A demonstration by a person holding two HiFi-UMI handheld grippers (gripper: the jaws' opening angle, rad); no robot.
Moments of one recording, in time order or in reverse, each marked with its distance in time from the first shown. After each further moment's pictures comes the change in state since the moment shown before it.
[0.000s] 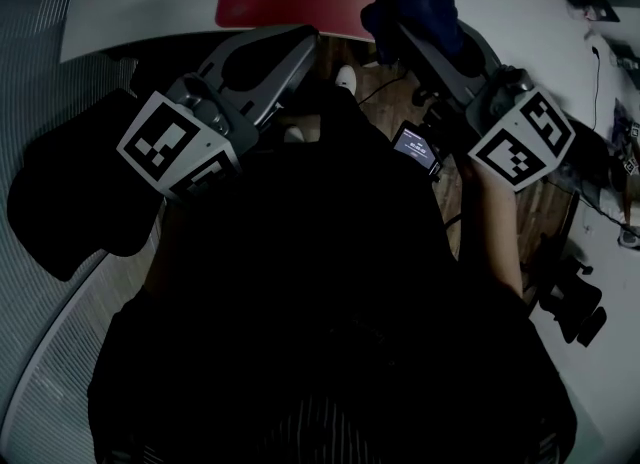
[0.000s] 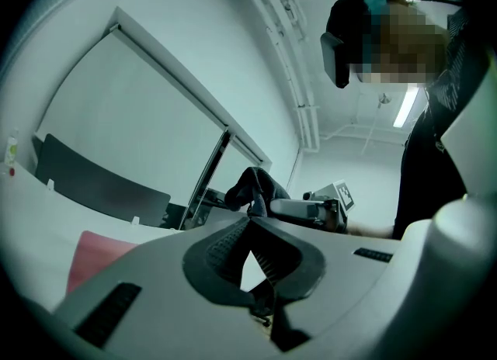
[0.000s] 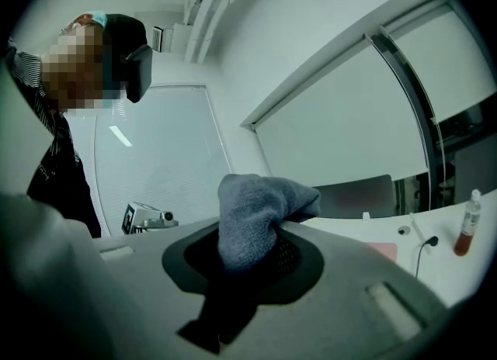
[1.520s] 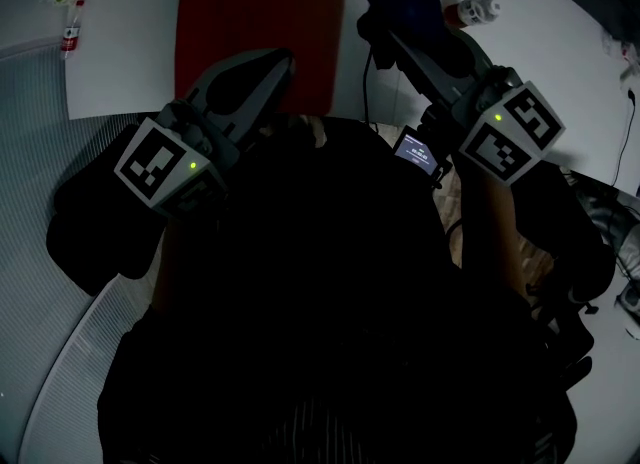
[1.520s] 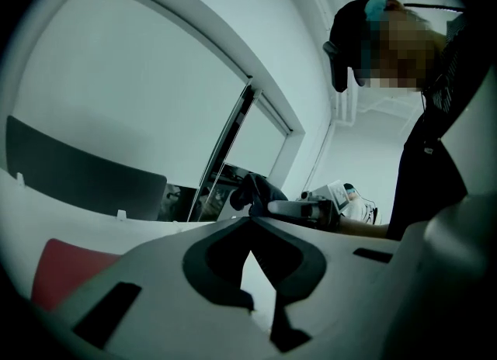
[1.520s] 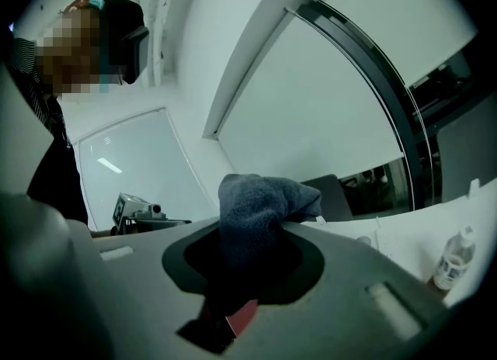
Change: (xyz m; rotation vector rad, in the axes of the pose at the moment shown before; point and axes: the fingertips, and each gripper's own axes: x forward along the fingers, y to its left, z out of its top) left arm -0.006 -0.003 -0.021 -0.037 0.108 0.228; right arm -0.003 -0.037 -0.032 0.110 0.057 0.131
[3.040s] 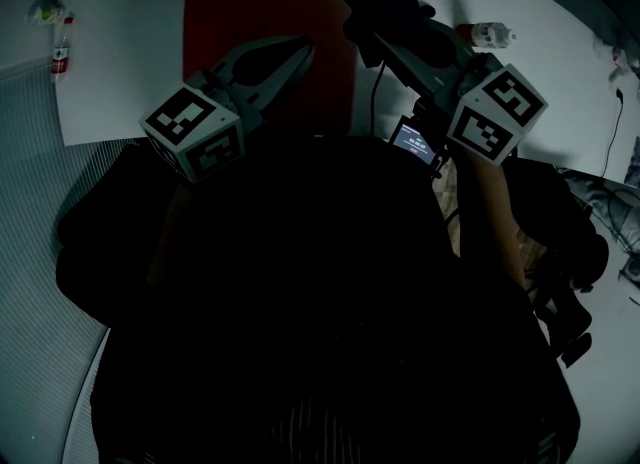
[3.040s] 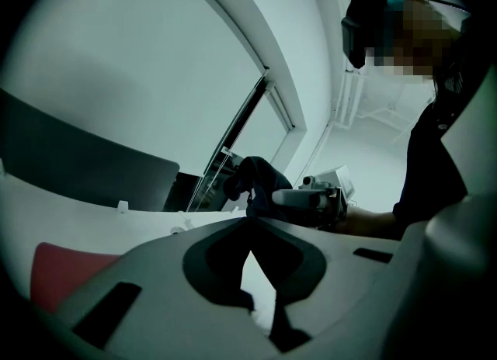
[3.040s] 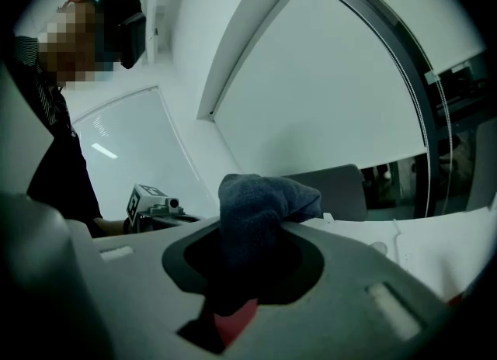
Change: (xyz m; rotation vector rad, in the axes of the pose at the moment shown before) left arm 0.003 0.110 -0.005 -0.068 0.090 -0.123; right arm 0.116 -0.006 -0.004 -0.036 0.115 -0.025
